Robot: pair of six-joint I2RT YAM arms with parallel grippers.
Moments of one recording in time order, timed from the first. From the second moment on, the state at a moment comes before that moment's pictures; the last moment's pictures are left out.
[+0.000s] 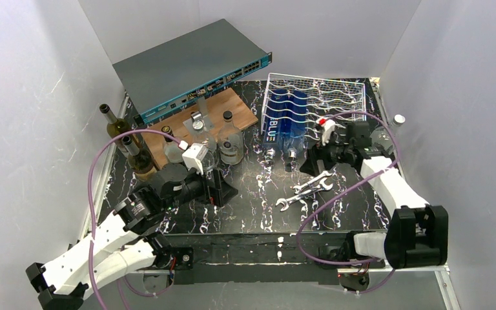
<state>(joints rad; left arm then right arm) -0.84 0.68 0.78 -0.55 0.03 -0.59 0.10 1.23 0.81 -0.43 -0.74 -0.32</state>
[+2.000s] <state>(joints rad) -0.87 0.59 0.65 -0.48 -0.06 -0.73 0.37 1.79 1.16 -0.07 0.14 0.45</state>
